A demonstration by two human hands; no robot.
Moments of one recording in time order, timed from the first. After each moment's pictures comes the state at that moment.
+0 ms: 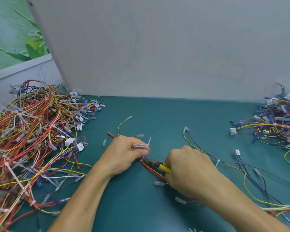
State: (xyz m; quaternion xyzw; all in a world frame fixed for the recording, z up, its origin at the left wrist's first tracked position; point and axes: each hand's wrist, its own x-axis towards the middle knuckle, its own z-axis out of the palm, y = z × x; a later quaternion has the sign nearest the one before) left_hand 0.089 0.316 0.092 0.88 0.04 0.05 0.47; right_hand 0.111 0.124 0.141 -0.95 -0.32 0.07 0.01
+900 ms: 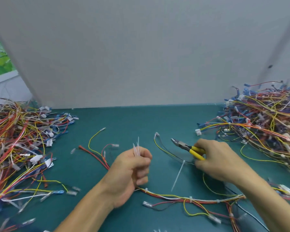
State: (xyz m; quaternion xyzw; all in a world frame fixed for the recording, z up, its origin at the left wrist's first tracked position) left_hand 0.081 0.214 0.118 0.56 0.07 -0.06 0.83; right_hand 0.172 -0.008 0.128 -0.97 -0.17 0.01 0.16
